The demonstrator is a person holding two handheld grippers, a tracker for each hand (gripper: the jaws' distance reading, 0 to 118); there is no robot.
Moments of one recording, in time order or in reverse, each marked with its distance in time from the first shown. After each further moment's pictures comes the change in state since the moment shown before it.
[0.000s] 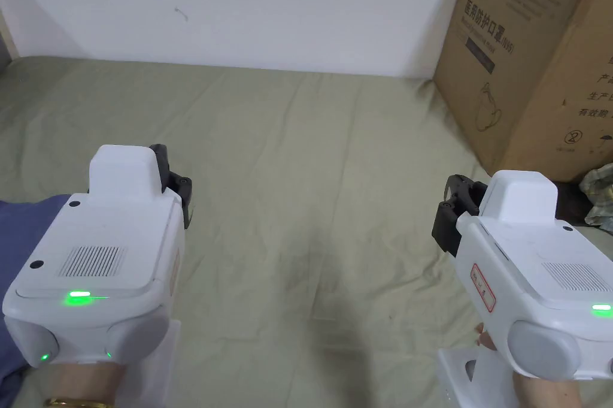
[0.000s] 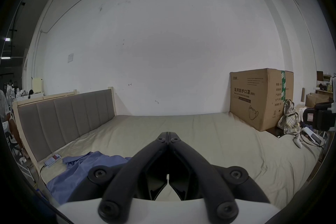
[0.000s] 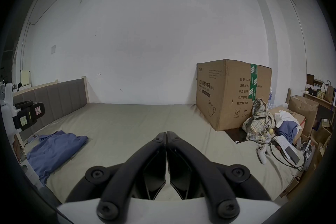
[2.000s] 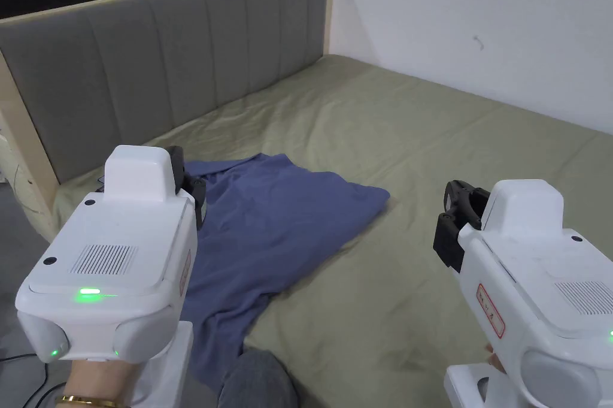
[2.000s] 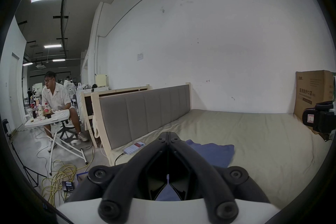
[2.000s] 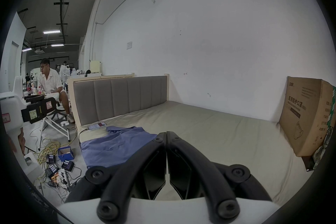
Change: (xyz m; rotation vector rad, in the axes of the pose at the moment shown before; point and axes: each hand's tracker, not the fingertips) left arm -0.180 -0.014 0.132 -0.035 0.592 0.039; right arm -0.221 0.014 -0.023 0.043 0.669 0.150
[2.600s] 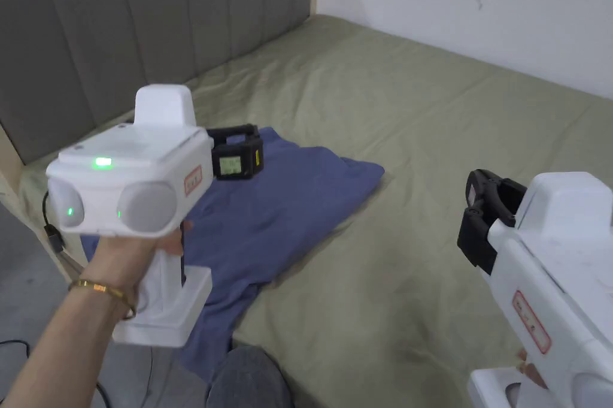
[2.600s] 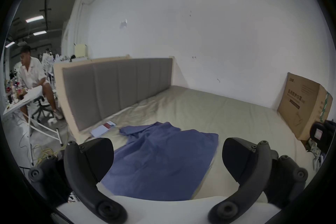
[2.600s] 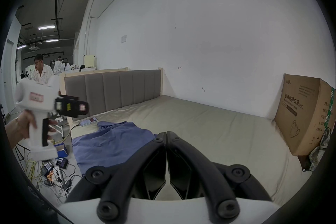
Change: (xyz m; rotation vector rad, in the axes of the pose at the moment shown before) left arm 0.017 0.007 -0.143 -0.296 -0.228 0.099; right arm 0.018 -0.003 -0.018 -0.049 -0.038 0.008
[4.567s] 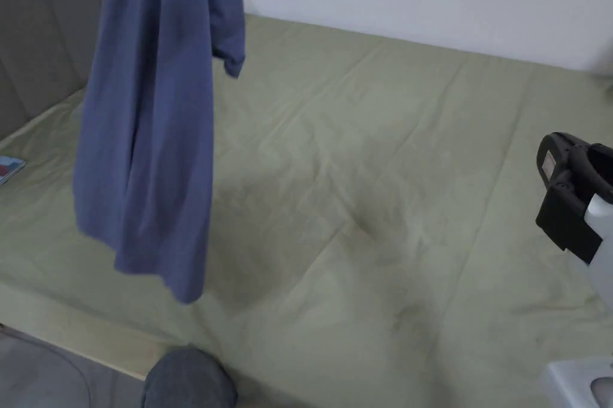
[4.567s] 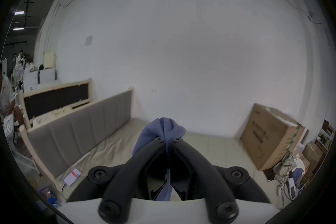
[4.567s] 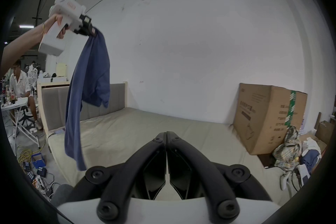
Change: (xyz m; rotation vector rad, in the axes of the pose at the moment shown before) left arm 0.143 0.289 0.064 0.179 -0.305 -0.020; right arm 0.069 0.007 0.111 0.088 -0.294 -0.016
